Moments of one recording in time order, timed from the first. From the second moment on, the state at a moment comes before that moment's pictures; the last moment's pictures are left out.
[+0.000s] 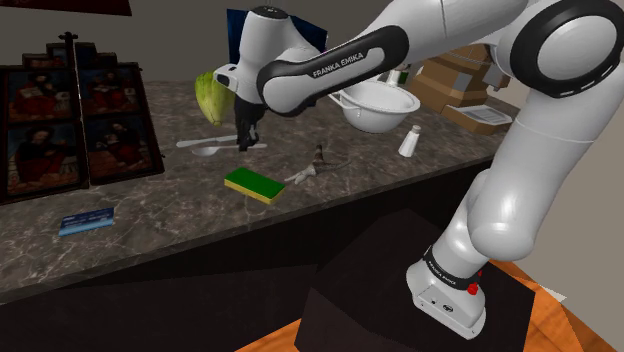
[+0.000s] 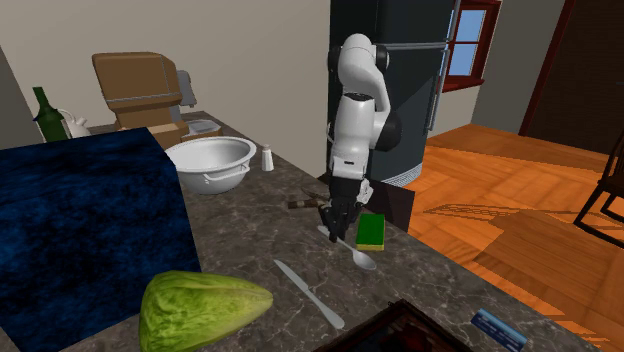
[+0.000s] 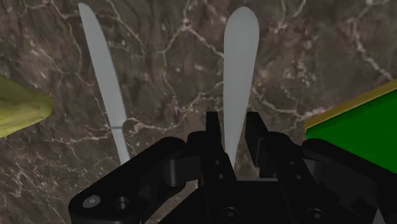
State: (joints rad) arm 0.26 0.11 0.19 -2.01 -0.14 2.37 -0.73
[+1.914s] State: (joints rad) arm 0.24 -0.07 0.18 -1.89 -0.06 2.08 -0.82
